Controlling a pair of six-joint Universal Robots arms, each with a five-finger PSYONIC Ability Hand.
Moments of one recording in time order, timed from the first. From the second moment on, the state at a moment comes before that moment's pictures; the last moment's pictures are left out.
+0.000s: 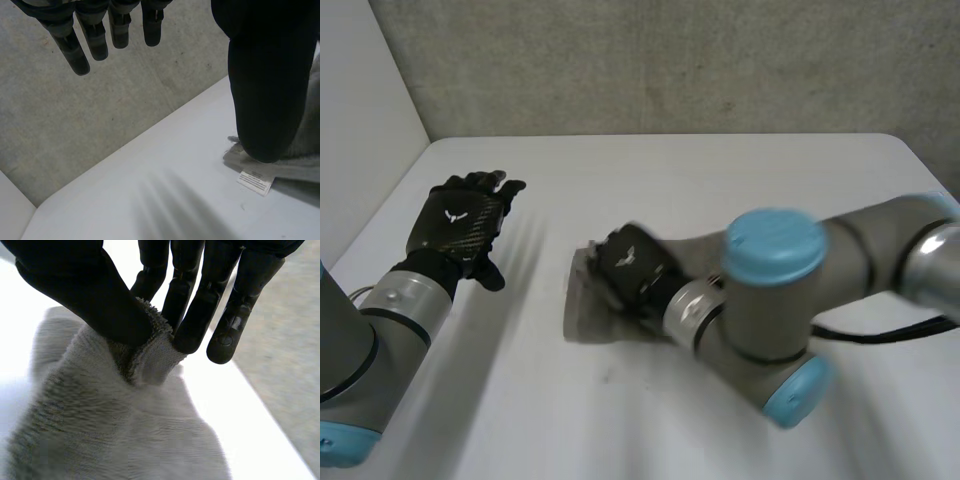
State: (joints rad) left arm 4.42 -1.70 -1.92 3.56 -1.45 3.41; right arm 2.31 -0.89 1.26 -0.14 1.29 2.57; left_hand 0.17 0.17 0.17 0.17 0.03; right_hand 1.39 1.21 1.22 1.22 1.03
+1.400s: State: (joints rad) left arm 4.40 -1.70 -1.91 3.56 -1.45 3.41; right arm 2.12 -1.06 1.32 -0.08 1.32 2.64; left_hand 0.17 0.16 0.17 0.17 0.03; right_hand 1.38 1.20 1.21 1.22 1.03
